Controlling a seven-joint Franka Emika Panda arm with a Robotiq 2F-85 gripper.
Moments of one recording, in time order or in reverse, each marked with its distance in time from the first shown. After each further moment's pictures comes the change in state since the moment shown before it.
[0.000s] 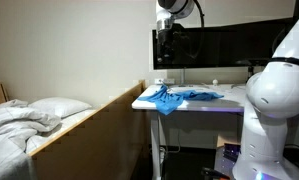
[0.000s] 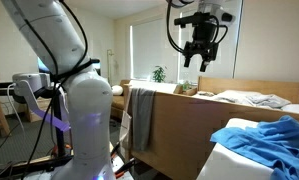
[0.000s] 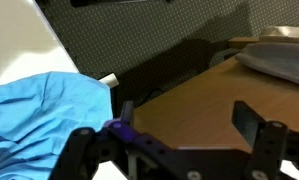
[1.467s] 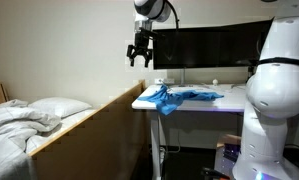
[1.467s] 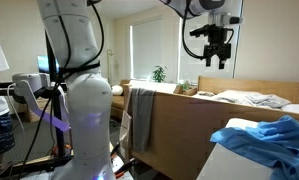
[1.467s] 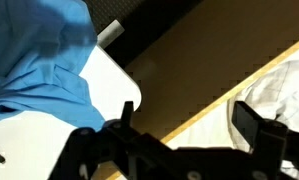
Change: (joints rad) arm -0.008 0.277 0.098 0.223 0.016 0.287 0.299
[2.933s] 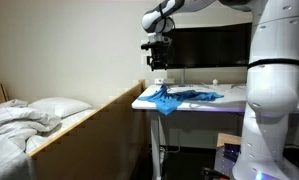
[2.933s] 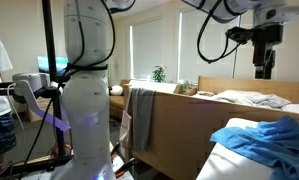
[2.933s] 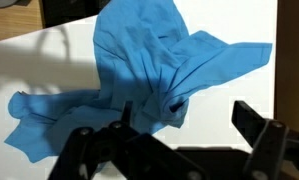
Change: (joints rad) arm -0.140 0.224 -0.144 0.200 -0.171 -0.123 0.873
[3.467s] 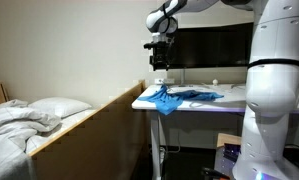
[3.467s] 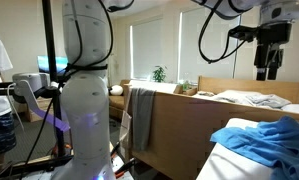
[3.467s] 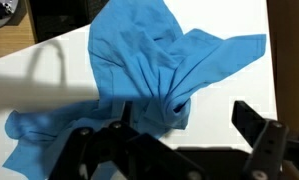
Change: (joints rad) arm -0.028 -0.017 -0.020 -0.030 0.075 0.036 0.025
